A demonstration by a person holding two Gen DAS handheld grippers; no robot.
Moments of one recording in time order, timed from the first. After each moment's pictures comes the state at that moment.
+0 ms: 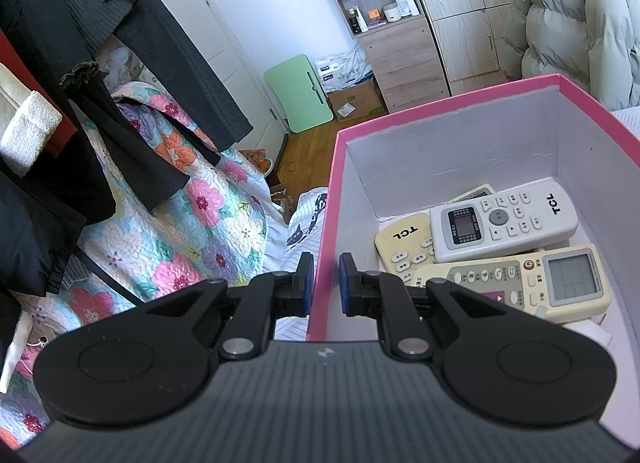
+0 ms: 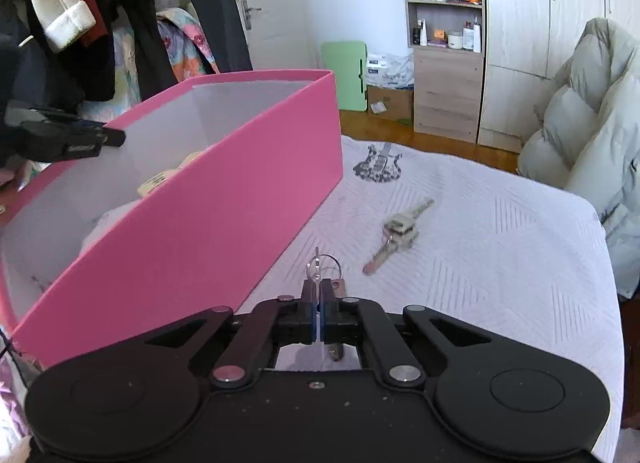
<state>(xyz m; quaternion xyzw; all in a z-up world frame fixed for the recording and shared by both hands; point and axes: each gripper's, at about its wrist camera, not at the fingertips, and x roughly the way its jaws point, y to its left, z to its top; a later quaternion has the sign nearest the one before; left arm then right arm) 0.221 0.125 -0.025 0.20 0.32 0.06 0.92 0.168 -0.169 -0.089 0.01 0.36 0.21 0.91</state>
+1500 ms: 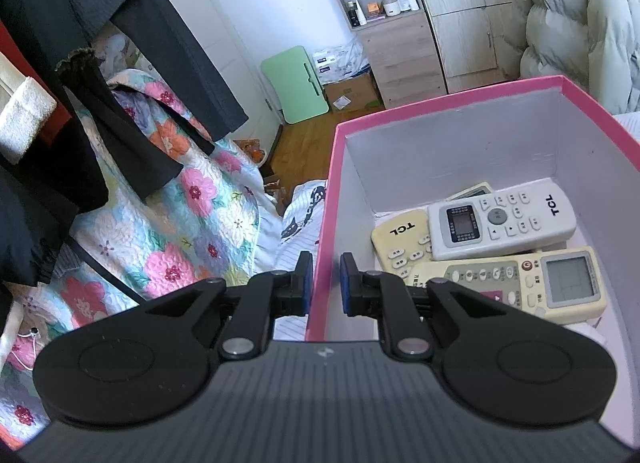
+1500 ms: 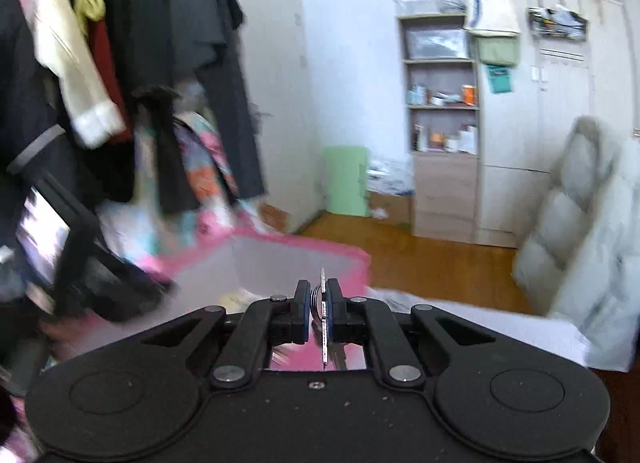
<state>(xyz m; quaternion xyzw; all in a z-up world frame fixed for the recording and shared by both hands) 0.224 0.132 -0.025 0.18 0.33 0.06 0.92 0.147 -0.143 0.015 0.03 0.20 0.22 0.95</state>
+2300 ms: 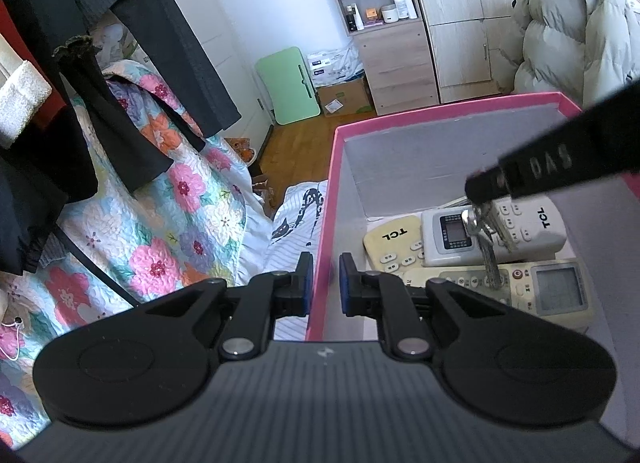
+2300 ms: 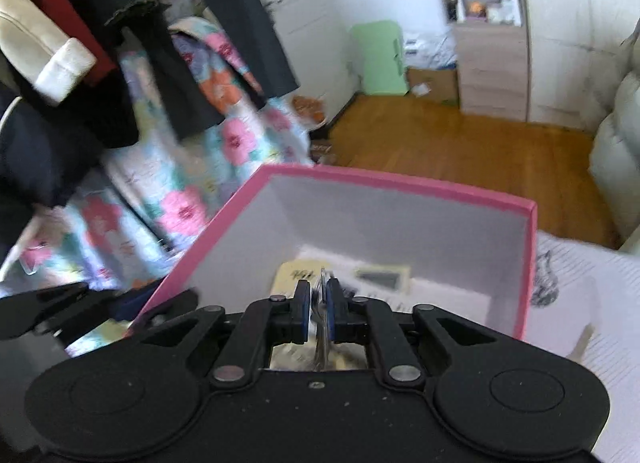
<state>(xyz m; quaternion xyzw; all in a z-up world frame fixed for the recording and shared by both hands) 0.224 0.142 -0.021 0.15 0.33 0.04 0.93 0.278 -0.035 -0.028 0.07 0.39 0.25 0.89</state>
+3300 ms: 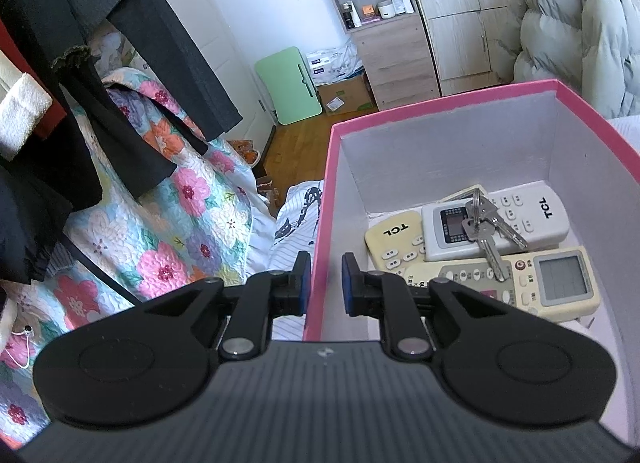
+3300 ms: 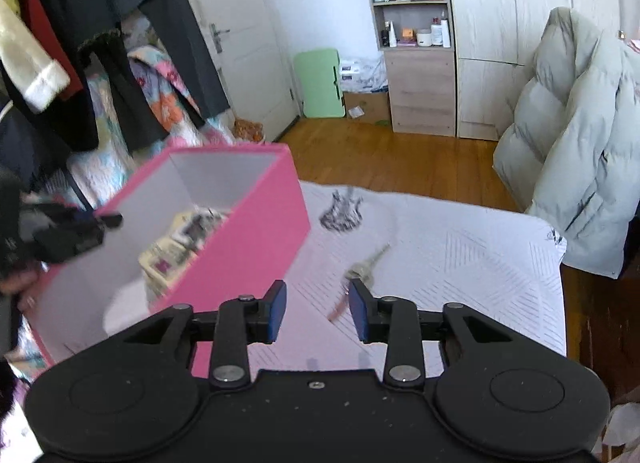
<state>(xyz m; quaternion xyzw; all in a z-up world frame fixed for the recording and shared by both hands) 0.222 0.135 -0.023 0.18 0.33 0.05 0.93 0.181 -0.200 -0.031 0.05 0.36 0.18 0.91</state>
